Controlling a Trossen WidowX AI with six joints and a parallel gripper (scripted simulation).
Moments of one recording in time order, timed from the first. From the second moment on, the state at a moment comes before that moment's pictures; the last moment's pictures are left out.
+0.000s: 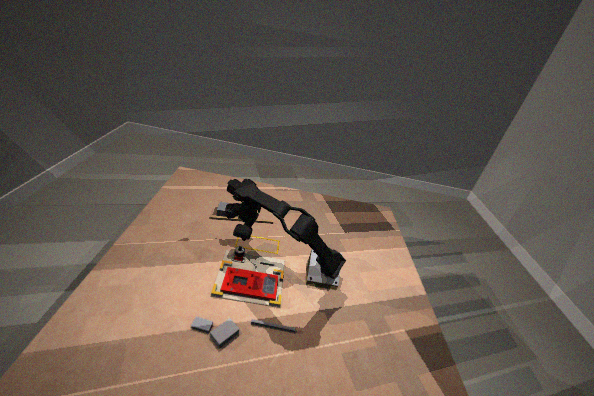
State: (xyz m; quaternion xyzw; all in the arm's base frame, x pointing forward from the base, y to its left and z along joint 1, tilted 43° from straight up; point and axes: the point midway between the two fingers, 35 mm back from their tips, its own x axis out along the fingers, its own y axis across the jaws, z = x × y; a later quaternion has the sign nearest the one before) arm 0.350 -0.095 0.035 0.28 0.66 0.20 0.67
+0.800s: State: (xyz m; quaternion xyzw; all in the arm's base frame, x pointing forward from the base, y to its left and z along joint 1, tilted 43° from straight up) arm 0.368 -0.049 -0.002 0.26 0.65 0.25 0.67
